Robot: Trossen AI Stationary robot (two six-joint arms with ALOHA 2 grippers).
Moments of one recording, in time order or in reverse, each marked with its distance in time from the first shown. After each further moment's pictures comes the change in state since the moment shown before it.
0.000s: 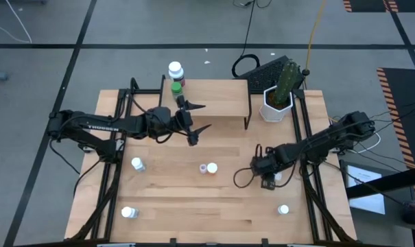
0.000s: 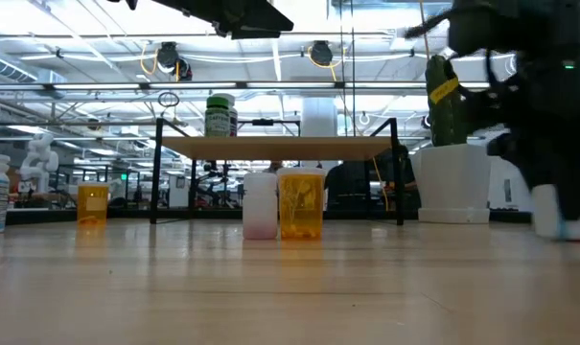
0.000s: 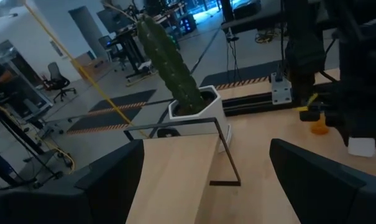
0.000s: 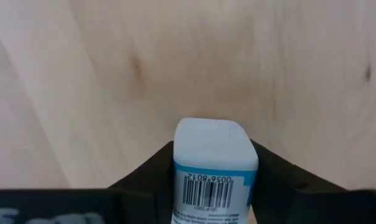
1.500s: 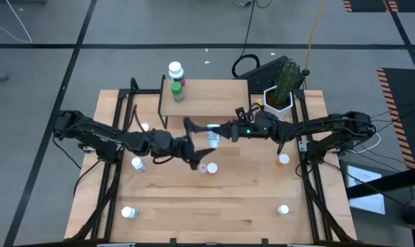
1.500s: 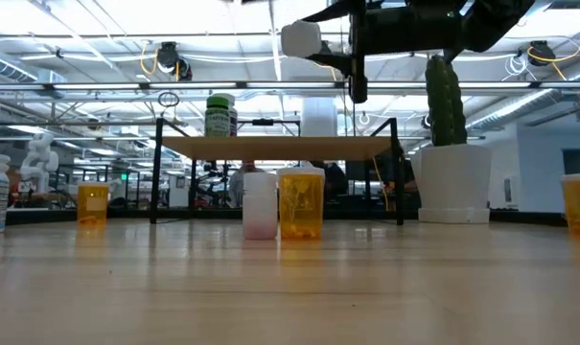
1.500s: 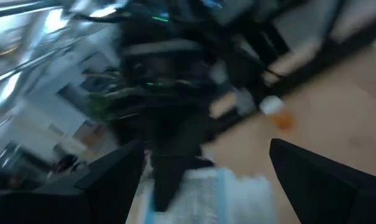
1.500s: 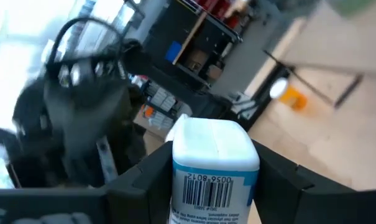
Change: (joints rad) left arm -0.238 0.081 0.000 0.159 -0.102 0.330; right arm -0.420 -0.001 0.000 1.447 -0.025 0.419
